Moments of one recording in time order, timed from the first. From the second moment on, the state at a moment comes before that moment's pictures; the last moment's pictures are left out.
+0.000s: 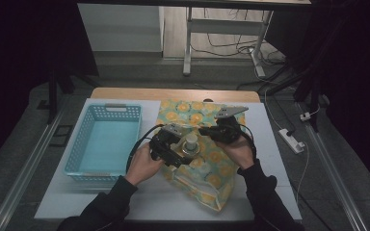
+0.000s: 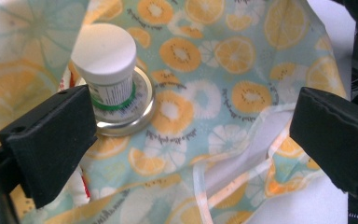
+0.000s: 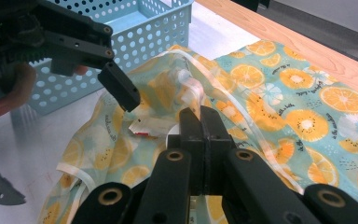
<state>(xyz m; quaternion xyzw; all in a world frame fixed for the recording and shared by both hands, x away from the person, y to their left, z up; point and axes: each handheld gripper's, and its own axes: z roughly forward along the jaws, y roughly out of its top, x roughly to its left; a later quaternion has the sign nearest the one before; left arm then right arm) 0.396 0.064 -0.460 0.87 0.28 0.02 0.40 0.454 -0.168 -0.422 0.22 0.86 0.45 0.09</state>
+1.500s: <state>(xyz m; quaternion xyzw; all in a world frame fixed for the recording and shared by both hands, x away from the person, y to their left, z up) 0.383 0.048 -0.513 0.92 0.26 0.01 0.31 0.454 -0.169 -0.422 0.21 0.86 0.45 0.08</state>
